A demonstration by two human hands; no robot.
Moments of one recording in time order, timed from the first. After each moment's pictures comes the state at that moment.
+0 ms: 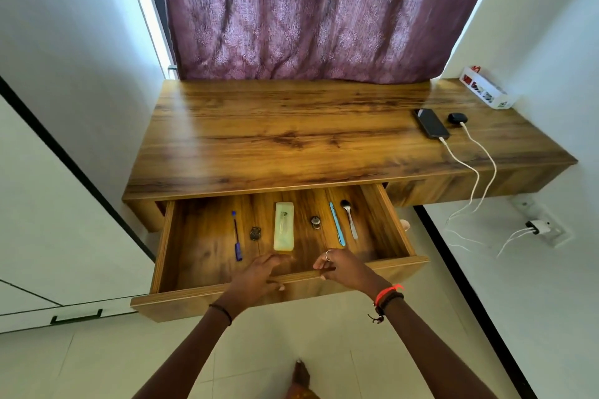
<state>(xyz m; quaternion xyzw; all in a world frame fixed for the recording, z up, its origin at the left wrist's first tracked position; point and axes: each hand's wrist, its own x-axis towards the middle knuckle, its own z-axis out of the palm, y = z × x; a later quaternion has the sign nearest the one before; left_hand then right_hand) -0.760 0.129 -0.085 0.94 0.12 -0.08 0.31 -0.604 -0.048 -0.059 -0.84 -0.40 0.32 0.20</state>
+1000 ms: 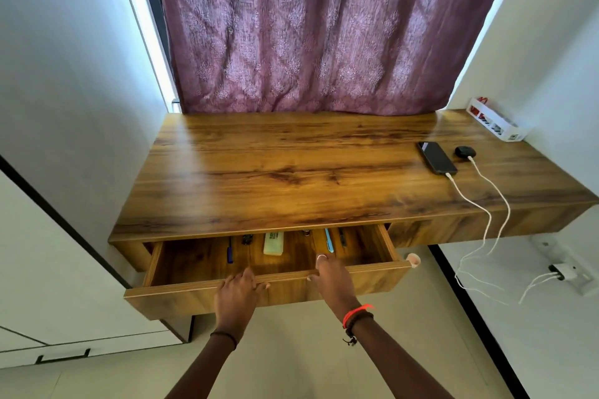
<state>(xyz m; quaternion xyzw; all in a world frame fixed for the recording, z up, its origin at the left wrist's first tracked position) -0.706 0.151 -0.093 0.92 0.34 0.09 0.16 -0.554 0.008 -0.071 -0.91 -0.35 0.09 0.18</state>
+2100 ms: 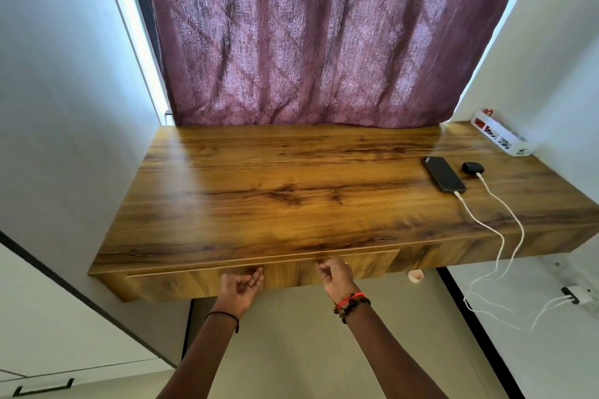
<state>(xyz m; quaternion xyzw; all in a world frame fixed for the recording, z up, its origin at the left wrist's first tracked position) -0.619 0.216 -0.079 0.11 0.50 0.22 0.83 -0.480 0.075 -0.067 -0.57 0.26 0.32 0.70</state>
